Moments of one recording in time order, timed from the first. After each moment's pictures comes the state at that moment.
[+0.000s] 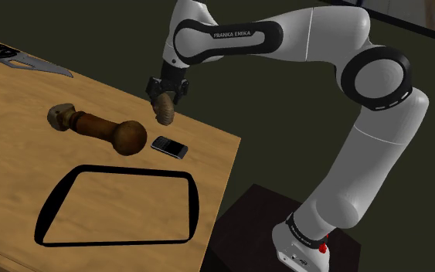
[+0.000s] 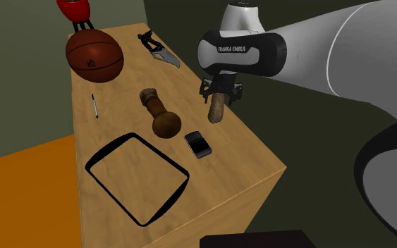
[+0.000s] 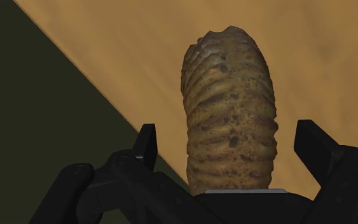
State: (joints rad) arm -0.05 0.21 0.30 -1.76 0.01 2.07 0.36
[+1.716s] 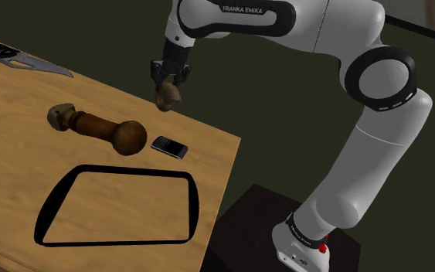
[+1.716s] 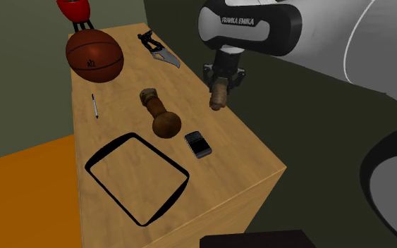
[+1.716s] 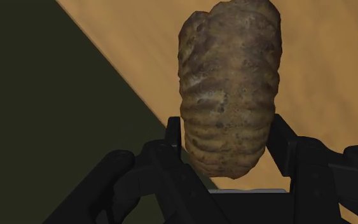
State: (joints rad) arm -0.06 0.19 0.30 -1.62 0.02 1.91 0.36
